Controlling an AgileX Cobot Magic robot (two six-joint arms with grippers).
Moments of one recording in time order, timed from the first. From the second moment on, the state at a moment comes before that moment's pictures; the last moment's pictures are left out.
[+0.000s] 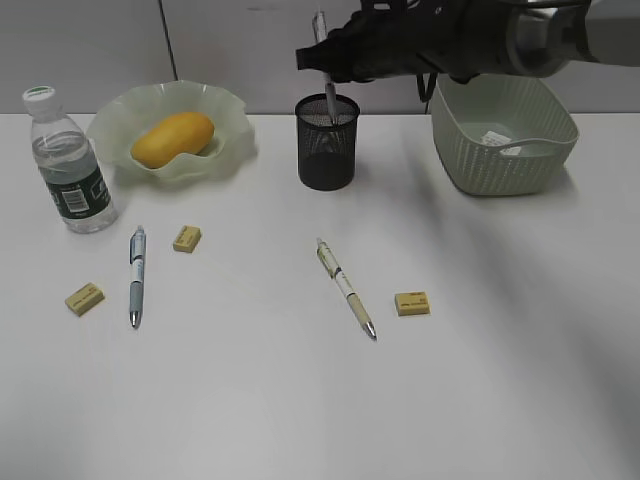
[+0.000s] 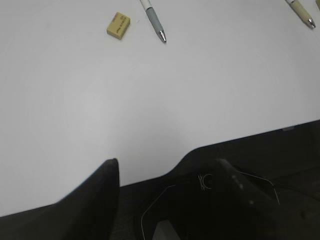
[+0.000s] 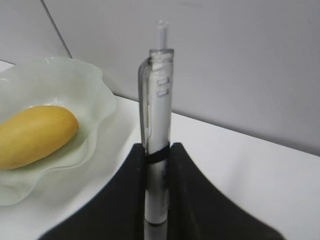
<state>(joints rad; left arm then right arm) -0.18 0.53 -0.64 -0.16 1.15 0.01 0.45 2.30 -1.80 0.67 0.04 -0.57</state>
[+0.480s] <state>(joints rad) -0.18 0.53 -0.64 -0.15 1.15 0.01 0.45 2.33 -1.80 0.68 0.00 -0.57</state>
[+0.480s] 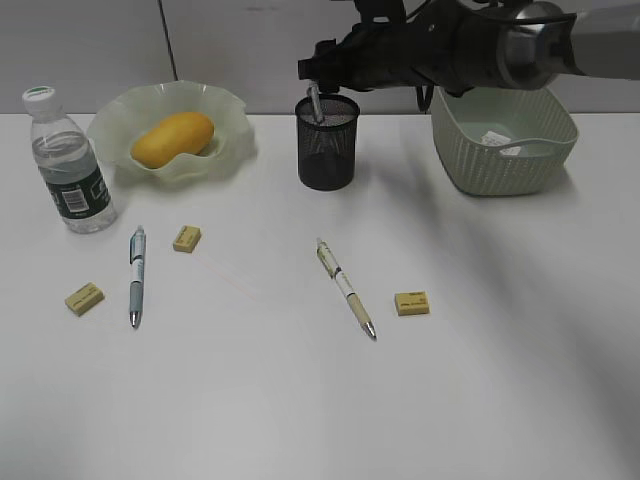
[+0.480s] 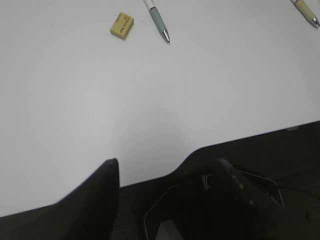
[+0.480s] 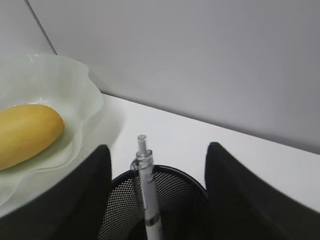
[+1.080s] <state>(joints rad) -0.18 0.53 -0.64 -0.15 1.13 0.01 0.45 2.15 -1.82 0.53 0.67 -0.49</state>
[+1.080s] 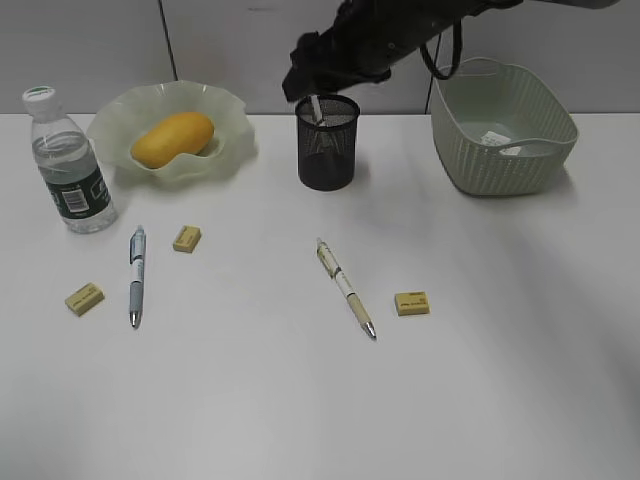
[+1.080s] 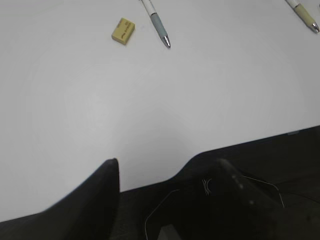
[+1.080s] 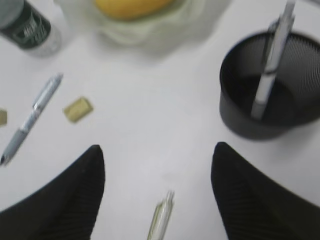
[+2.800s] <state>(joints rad) -0.18 0.57 -0.64 -0.20 0.87 0.01 0.45 1.09 -0.81 0.02 0.97 0.03</state>
